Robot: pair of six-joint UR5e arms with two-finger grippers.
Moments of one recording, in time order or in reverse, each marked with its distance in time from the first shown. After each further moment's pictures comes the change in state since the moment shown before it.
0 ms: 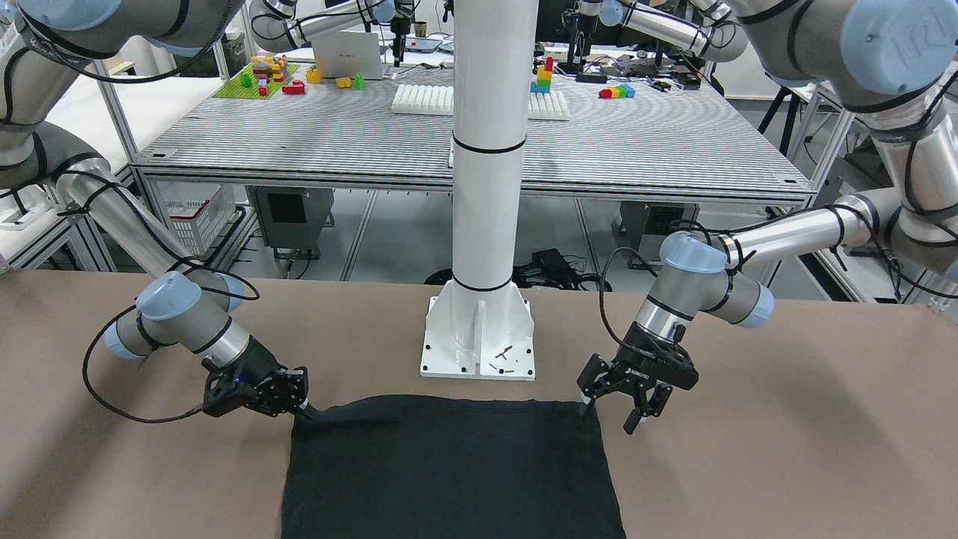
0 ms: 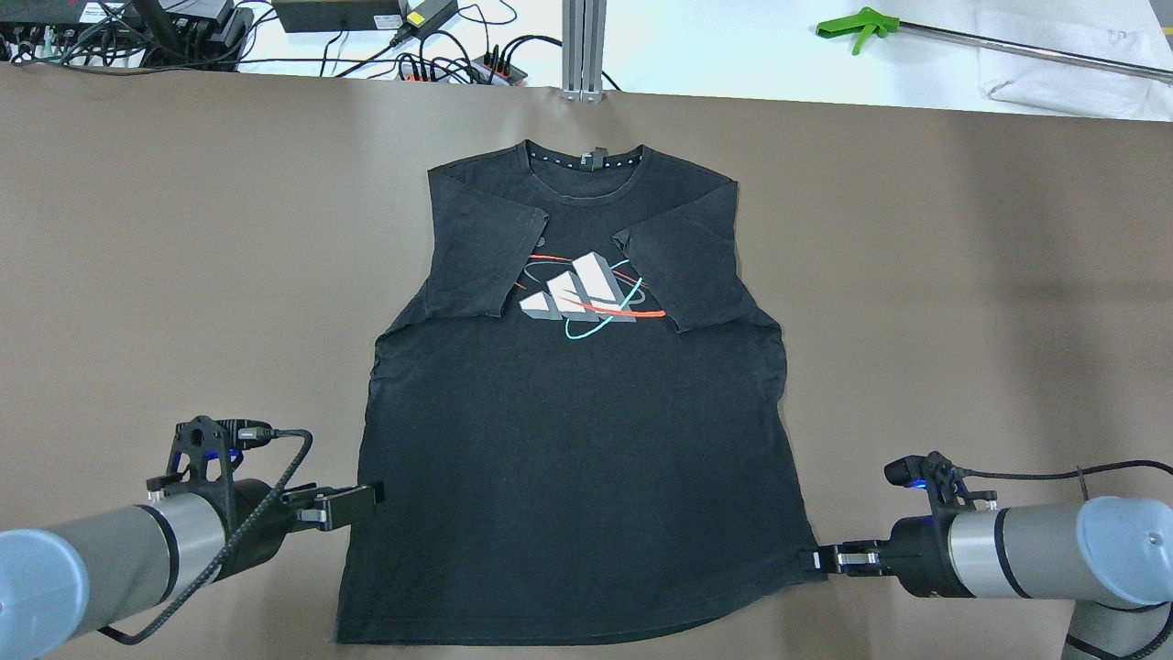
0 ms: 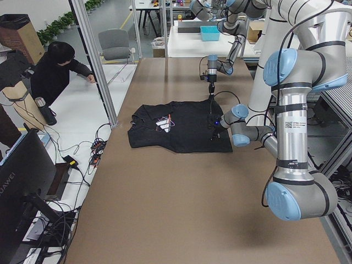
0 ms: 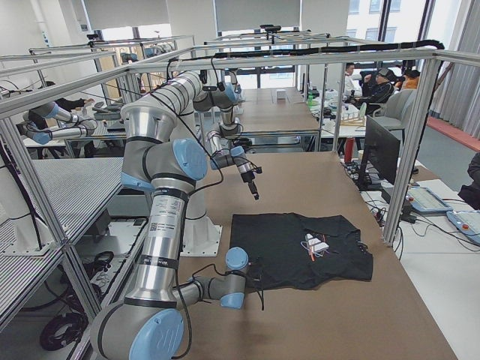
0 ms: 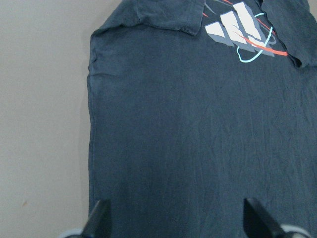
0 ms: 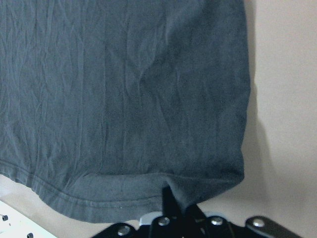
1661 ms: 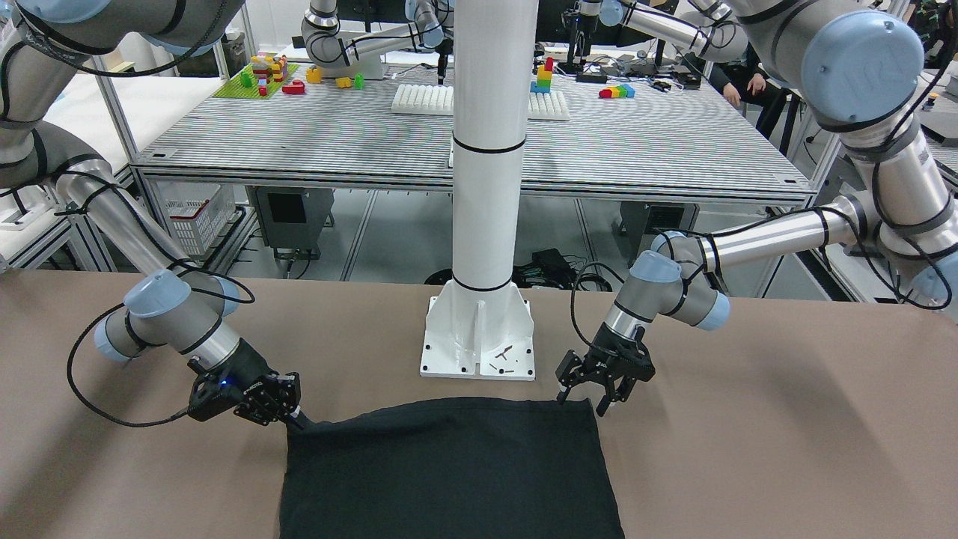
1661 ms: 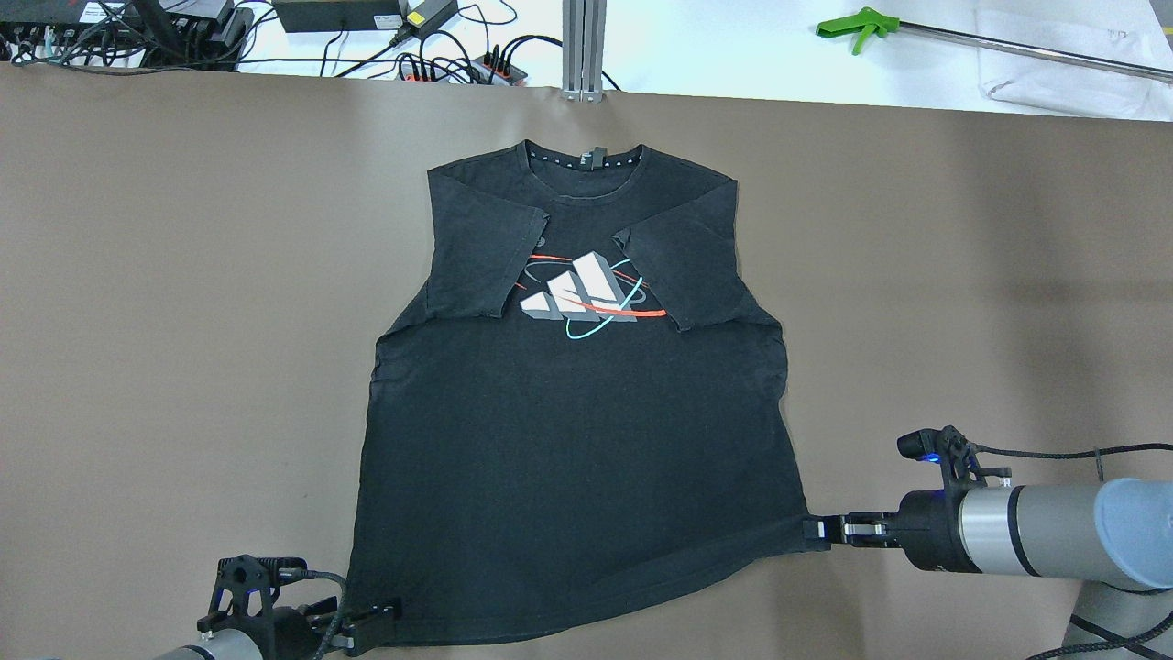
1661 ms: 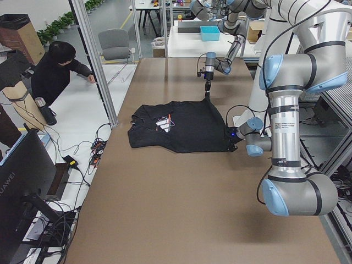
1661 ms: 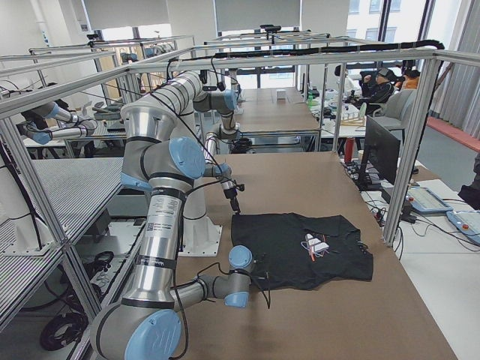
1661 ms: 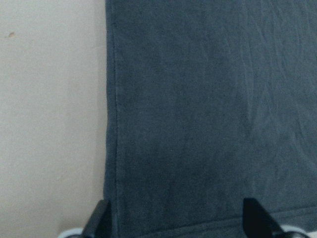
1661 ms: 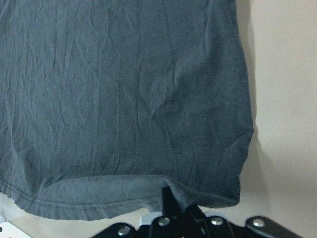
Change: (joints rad) left arm 0.264 0.011 0.153 -0.120 0.196 -0.125; right arm 0.048 0.009 0.005 0.010 -0.017 -0.003
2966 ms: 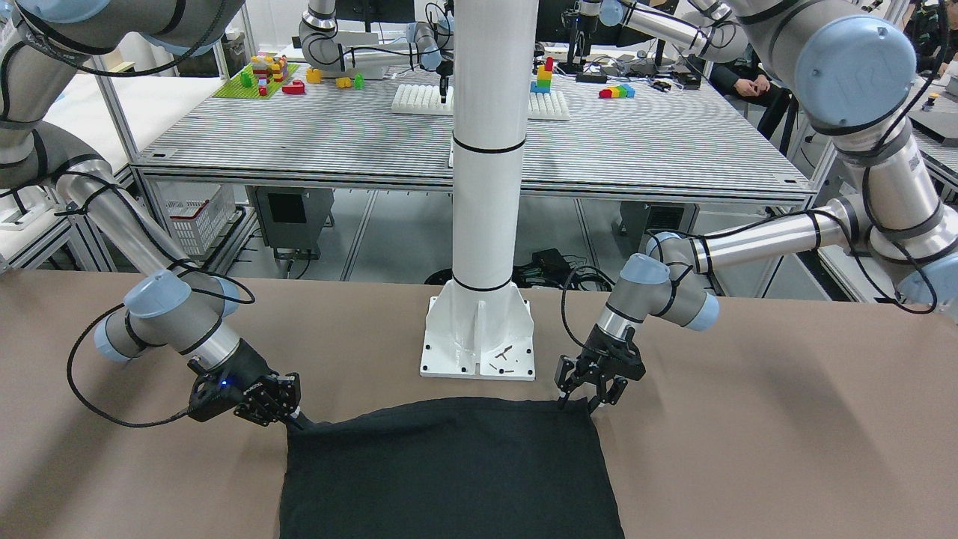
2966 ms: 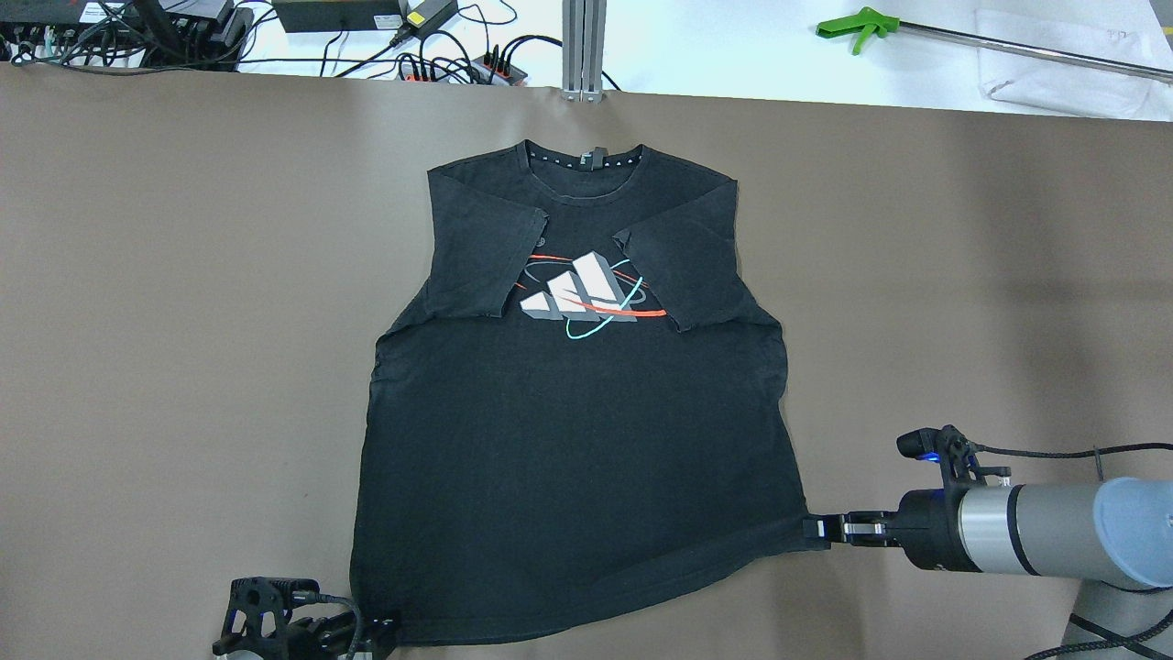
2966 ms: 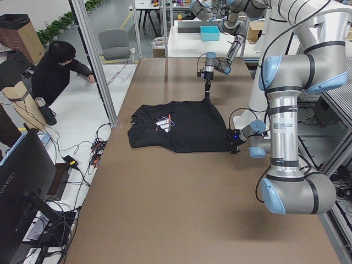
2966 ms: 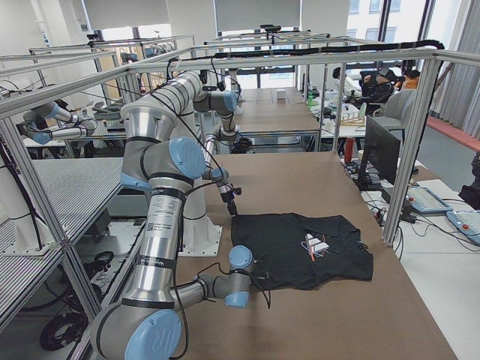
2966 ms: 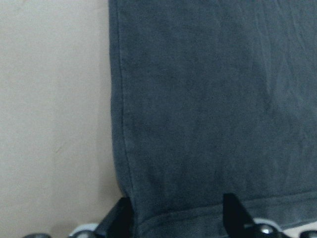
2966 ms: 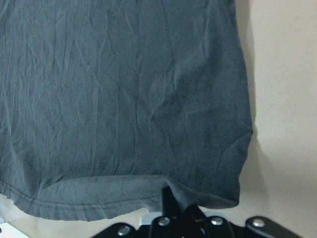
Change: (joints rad) left arm 0.045 -0.024 0.045 -0.001 0.057 -0.001; right arm 0.001 0.002 -0.002 -0.001 0.000 0.001
